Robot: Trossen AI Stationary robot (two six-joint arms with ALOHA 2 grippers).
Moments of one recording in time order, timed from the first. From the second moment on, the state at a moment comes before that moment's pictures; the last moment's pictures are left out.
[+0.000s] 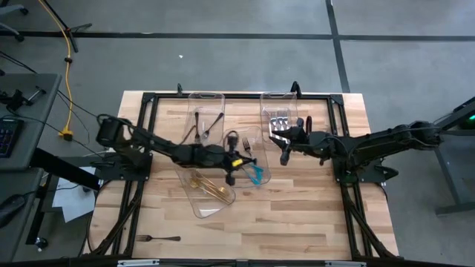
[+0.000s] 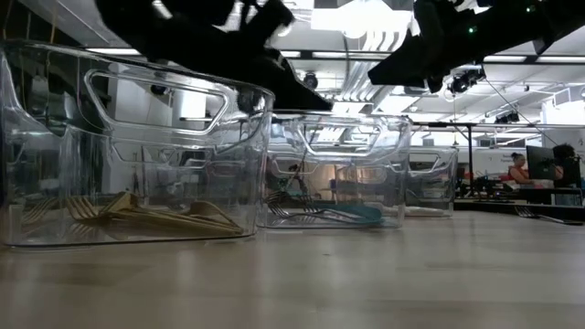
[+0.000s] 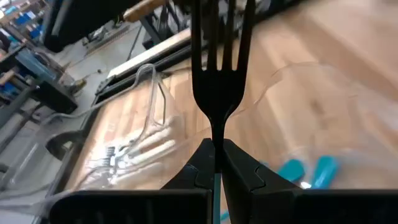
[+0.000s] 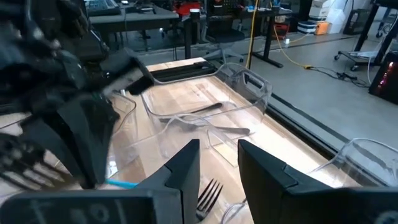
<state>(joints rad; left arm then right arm) -0.10 1.71 0.84 0.53 -0.24 0.42 0.04 1.05 0.48 0.36 0.45 0.11</state>
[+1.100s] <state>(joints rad) -0.17 1.74 0.96 0.33 -0.50 0.54 0.04 1.05 0.48 0.32 0.45 0.16</state>
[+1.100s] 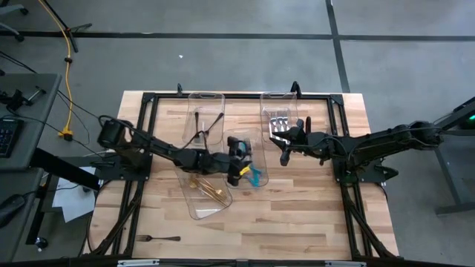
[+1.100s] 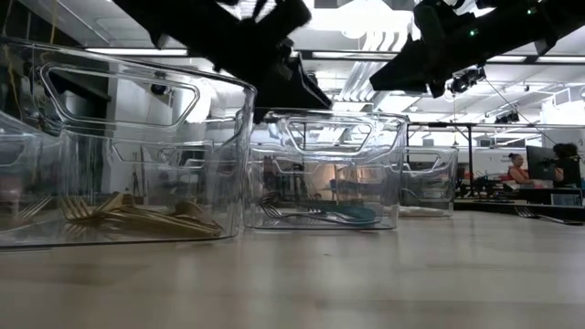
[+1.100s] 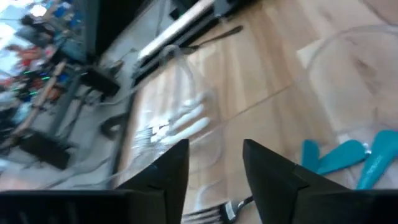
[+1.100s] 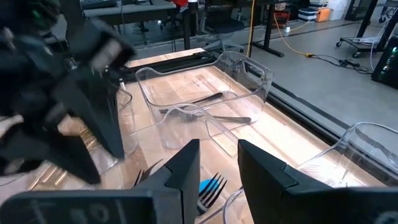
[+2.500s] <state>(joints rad) -0.11 0.72 0.25 0.68 -0.27 0.00 0.04 1.05 0.48 0.43 0.45 0.09</state>
